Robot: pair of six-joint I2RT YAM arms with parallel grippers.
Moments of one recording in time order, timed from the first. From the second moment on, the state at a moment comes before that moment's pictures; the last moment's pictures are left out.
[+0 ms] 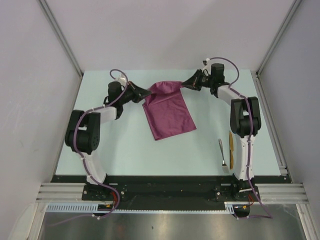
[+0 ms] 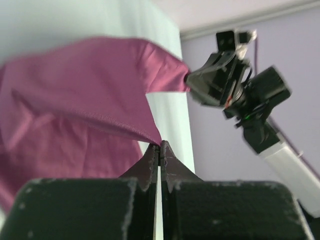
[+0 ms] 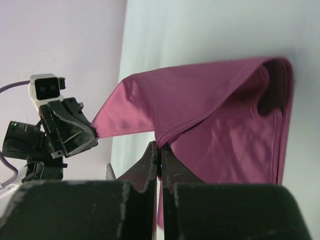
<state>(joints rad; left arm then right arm) -0.16 1.92 1.12 0.62 0.61 -1.08 0.16 2.30 1.76 0.18 -0.84 0.84</state>
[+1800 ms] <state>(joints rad) -0.37 1.60 0.67 0.10 0.53 -0.83 0.13 1.92 1.11 -0.29 -0.75 0.46</state>
